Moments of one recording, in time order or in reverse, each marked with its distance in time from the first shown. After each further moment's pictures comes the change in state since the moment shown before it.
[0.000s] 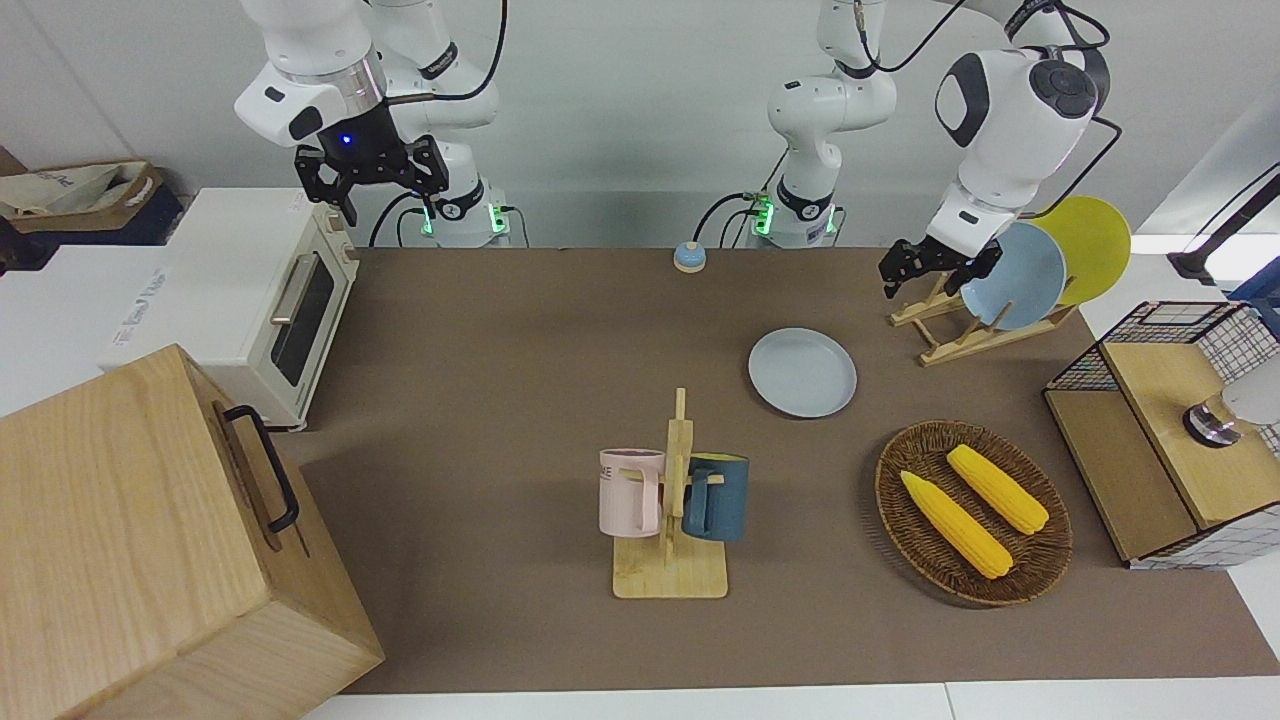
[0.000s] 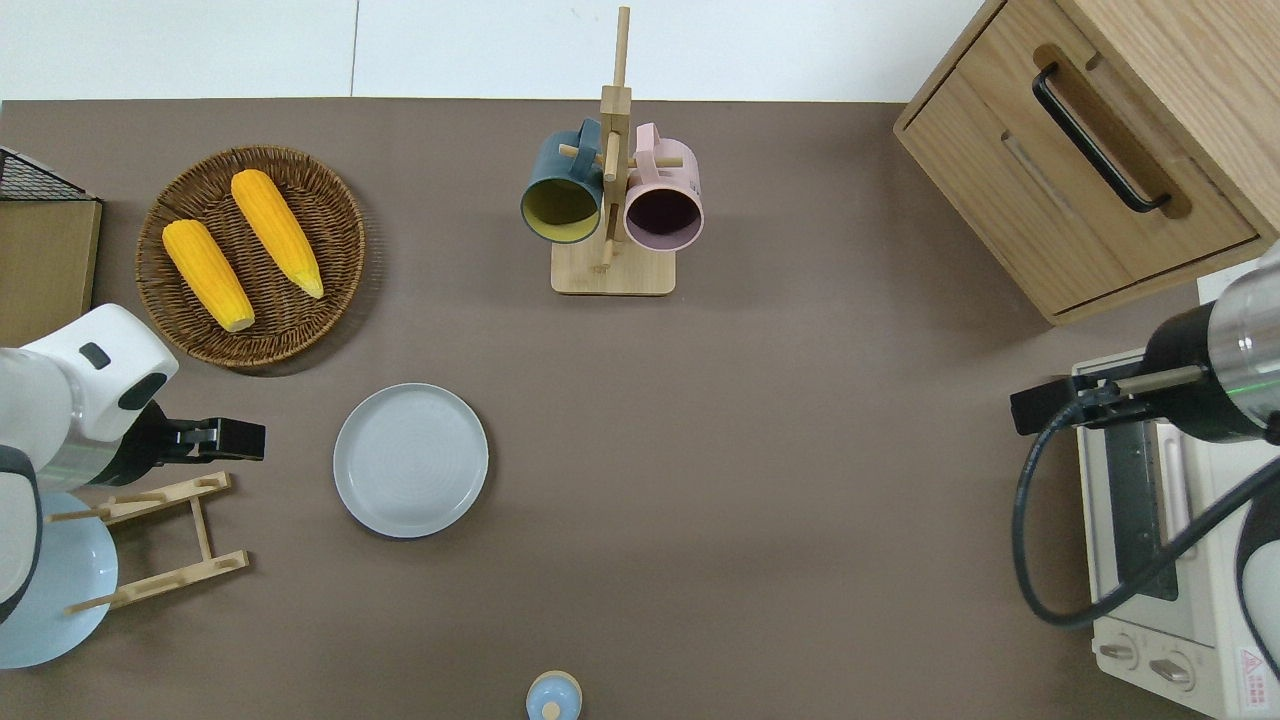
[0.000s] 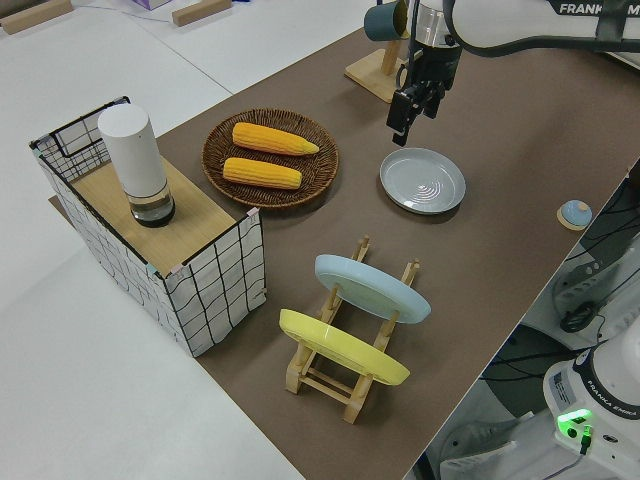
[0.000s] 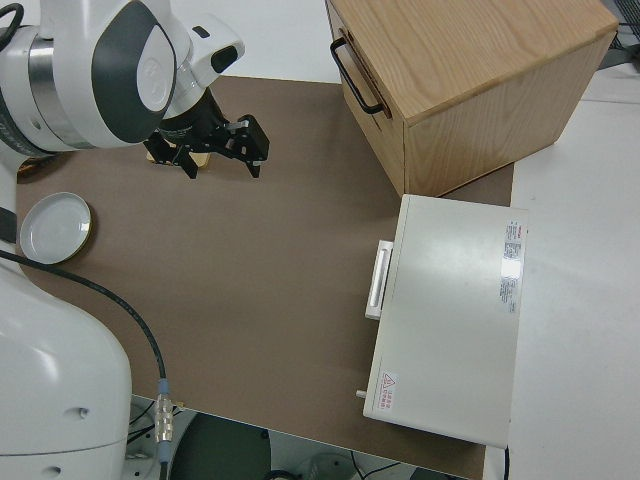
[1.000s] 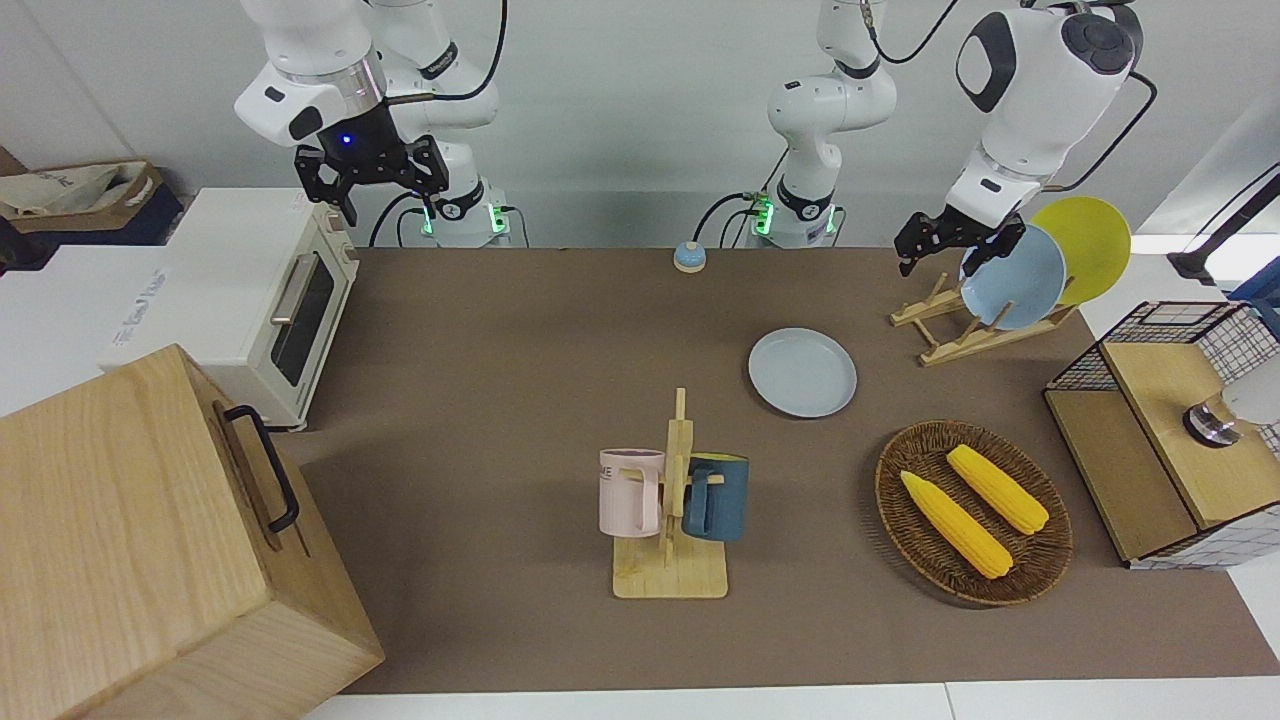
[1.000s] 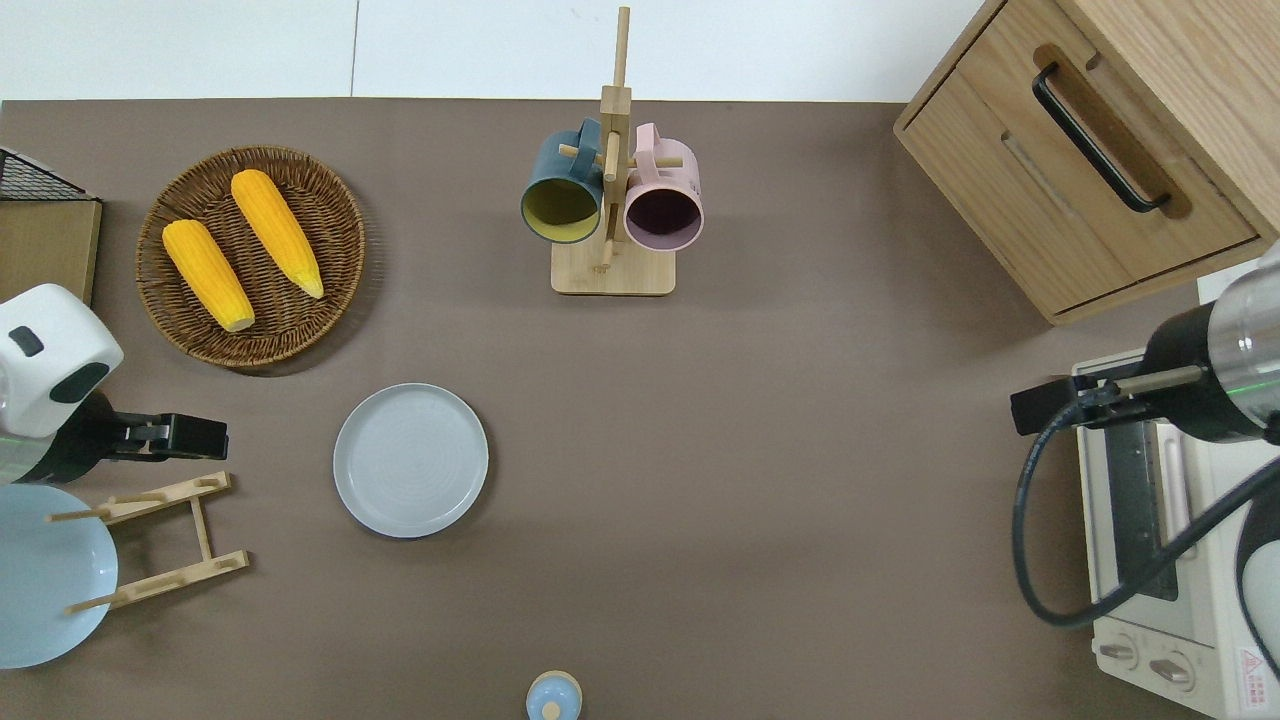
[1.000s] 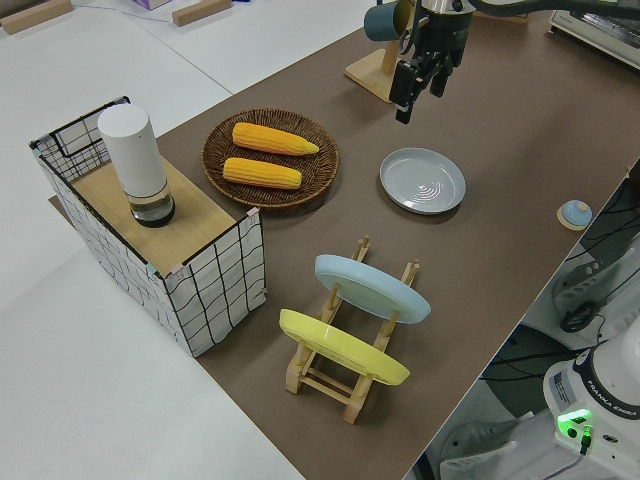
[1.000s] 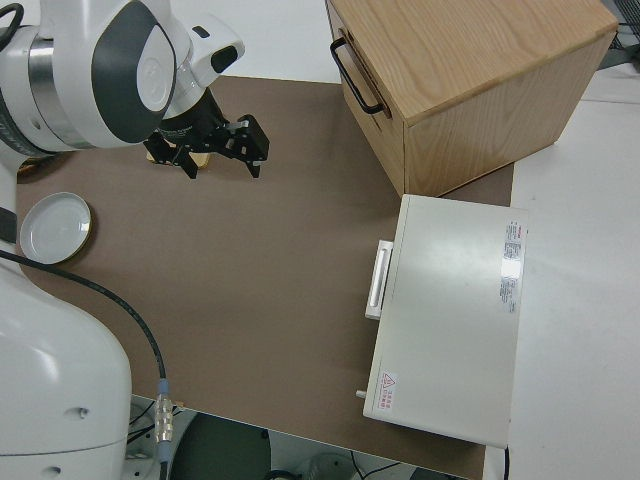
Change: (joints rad) left arm 0.002 0.001 0.010 0.128 0.008 -0.130 0.045; right arm 0.000 0.000 0.000 0.000 0.000 0.000 0.000
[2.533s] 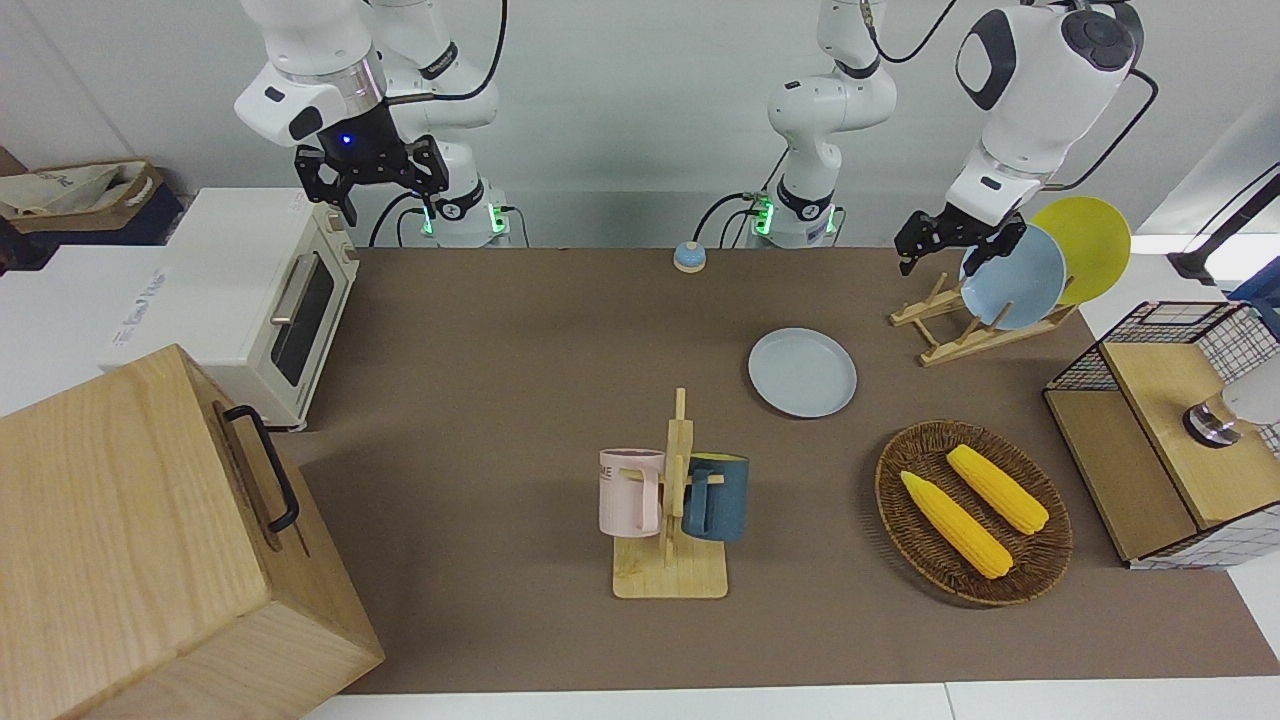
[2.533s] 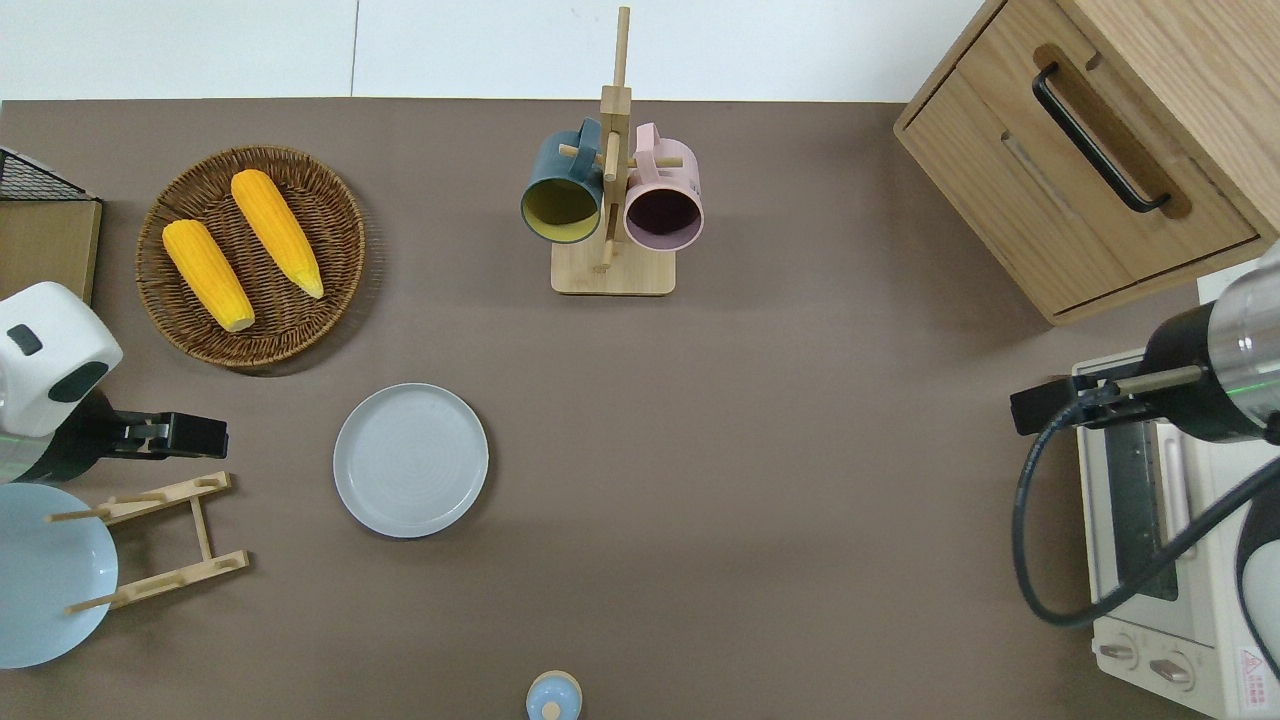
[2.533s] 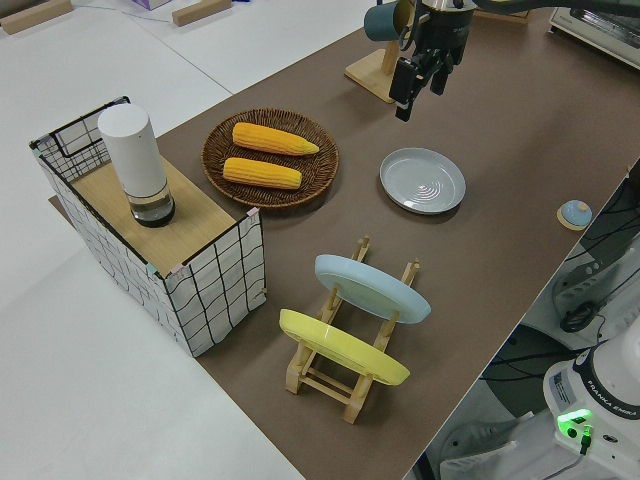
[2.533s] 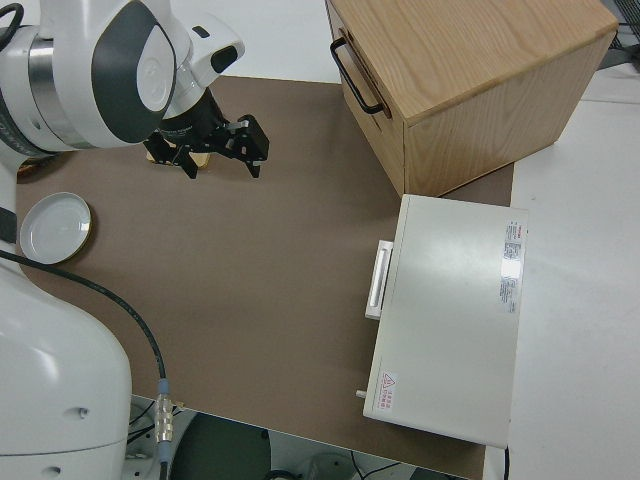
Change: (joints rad) left arm -0.001 0.000 -0.003 0.007 0.000 -0.001 0.004; right arm 0.000 0.000 0.000 0.000 0.000 0.000 0.000
